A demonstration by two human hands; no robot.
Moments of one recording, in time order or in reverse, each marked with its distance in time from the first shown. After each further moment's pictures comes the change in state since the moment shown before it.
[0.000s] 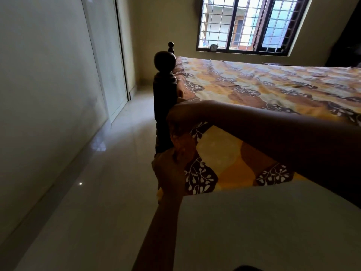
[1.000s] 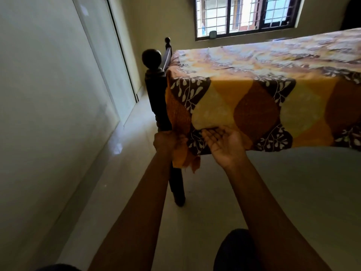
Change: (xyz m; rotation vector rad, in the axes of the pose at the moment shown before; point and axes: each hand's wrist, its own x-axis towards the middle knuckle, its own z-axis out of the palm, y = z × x) left_hand 0.037 0.031 -0.007 -0.219 -0.364 -0.712; right_hand -0.101 -0.014 0.126 2.812 0.821 0.257
